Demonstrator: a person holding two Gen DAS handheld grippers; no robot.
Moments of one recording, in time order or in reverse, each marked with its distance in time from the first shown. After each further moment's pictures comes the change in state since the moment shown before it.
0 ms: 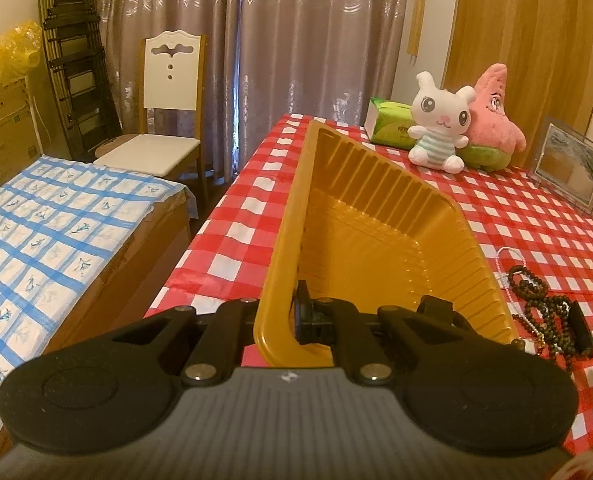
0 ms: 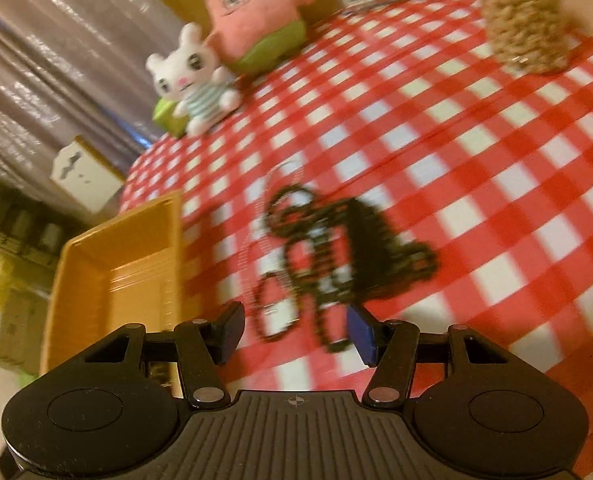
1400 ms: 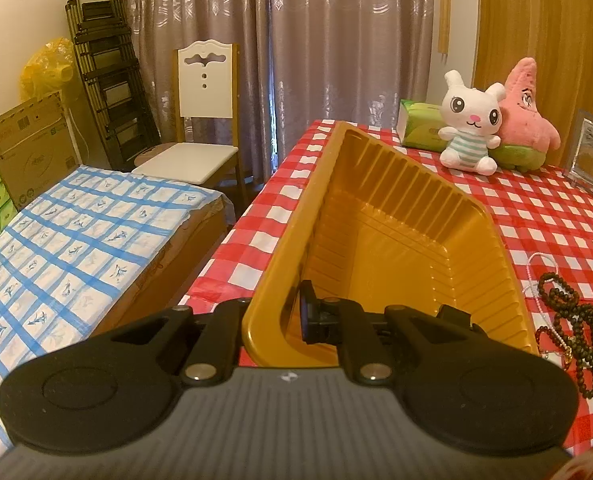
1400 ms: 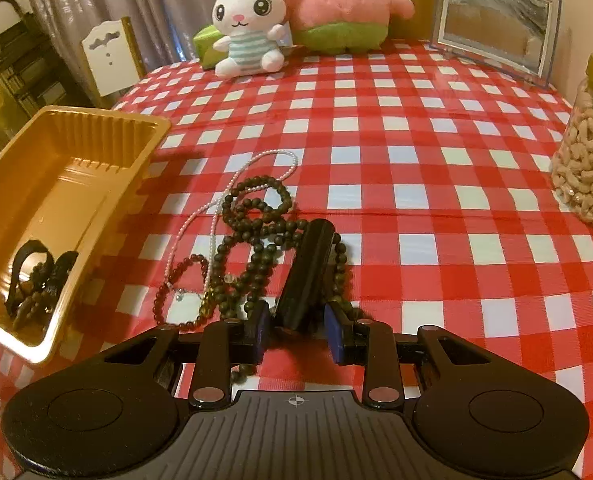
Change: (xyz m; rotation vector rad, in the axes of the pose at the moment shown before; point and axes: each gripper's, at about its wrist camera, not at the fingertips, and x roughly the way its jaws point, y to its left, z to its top) left arm 0.003 -0.022 0.005 0.014 -0.013 0.142; right arm 0.048 0.004 0.011 -0.512 0.059 -0.079
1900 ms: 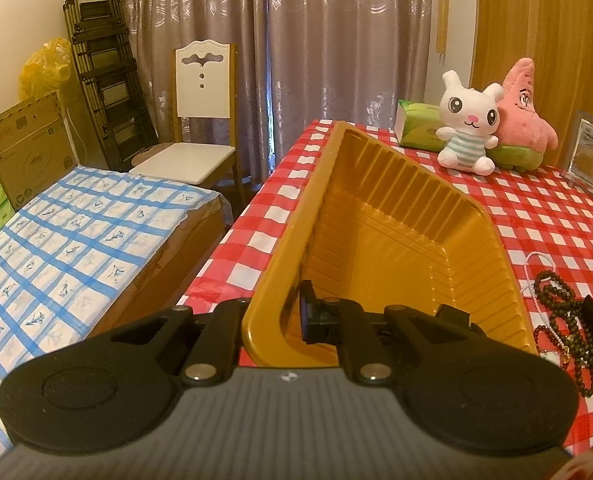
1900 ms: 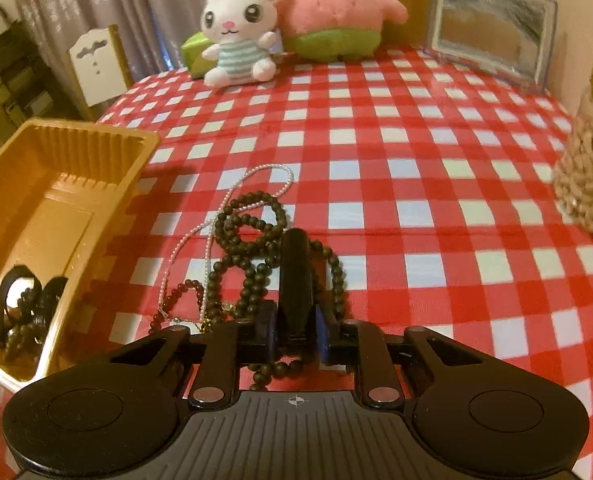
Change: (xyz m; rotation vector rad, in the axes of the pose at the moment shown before) left arm -0.001 0.003 0.000 0.000 0.000 -0.011; right arm 0.009 0.008 0.009 0.001 -0.017 -0.030
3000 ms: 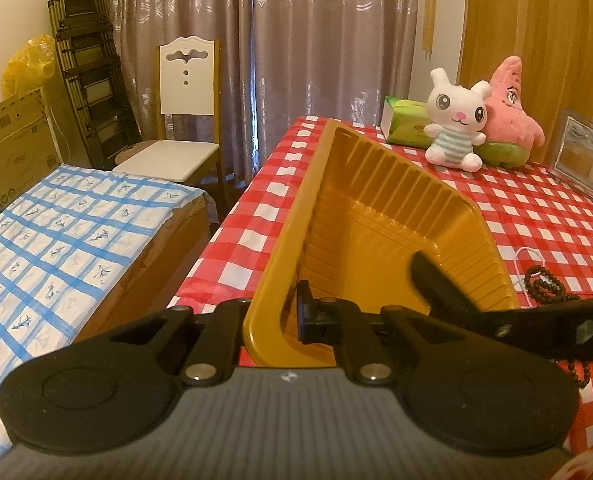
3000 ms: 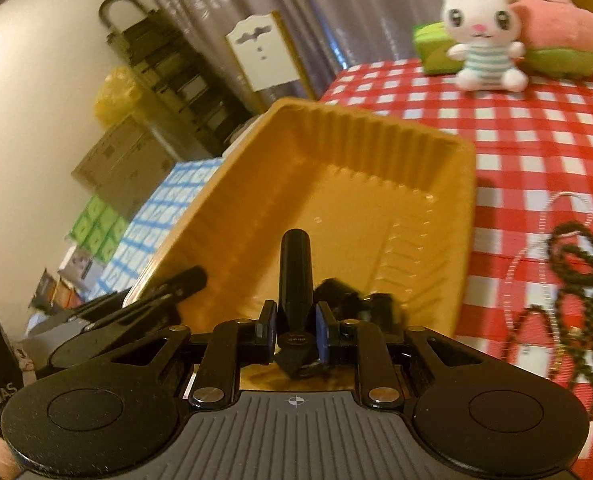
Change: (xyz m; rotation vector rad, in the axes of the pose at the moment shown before) left arm 0.005 0.007 0.000 0.011 0.011 -0.058; right arm -0.005 0.181 0.015 -0.107 0.044 0.458
